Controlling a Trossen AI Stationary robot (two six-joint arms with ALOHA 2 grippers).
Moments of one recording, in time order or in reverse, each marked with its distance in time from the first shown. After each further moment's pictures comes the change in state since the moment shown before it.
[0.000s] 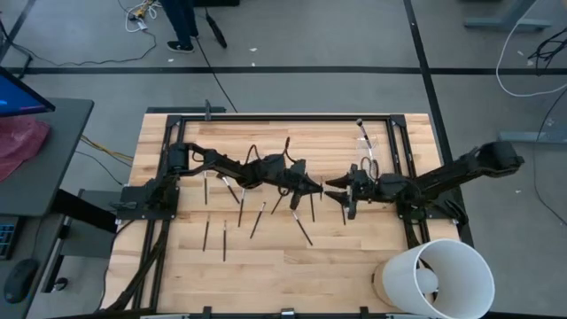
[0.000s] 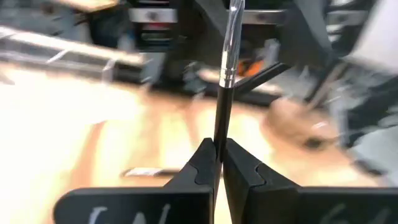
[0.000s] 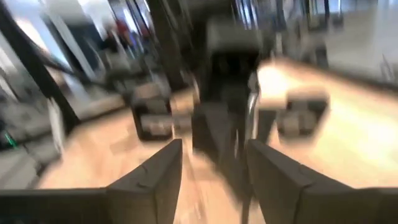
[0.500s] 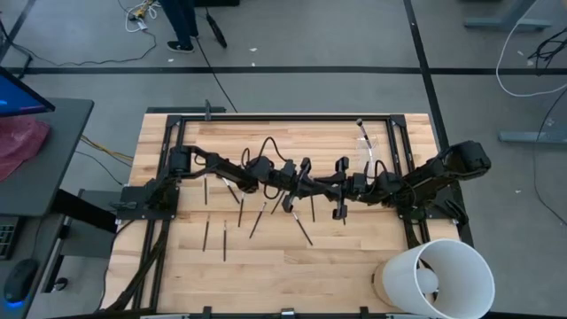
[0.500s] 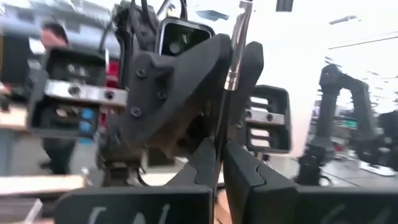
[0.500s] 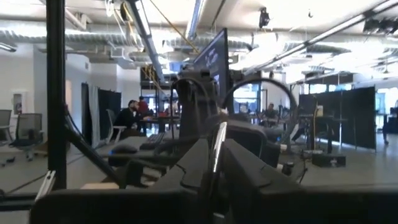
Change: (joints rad) left arm -0.032 0.025 -0.001 0.528 0.116 -0.095; right arm -0.003 0.422 0.136 0.782 -0.060 -0.421
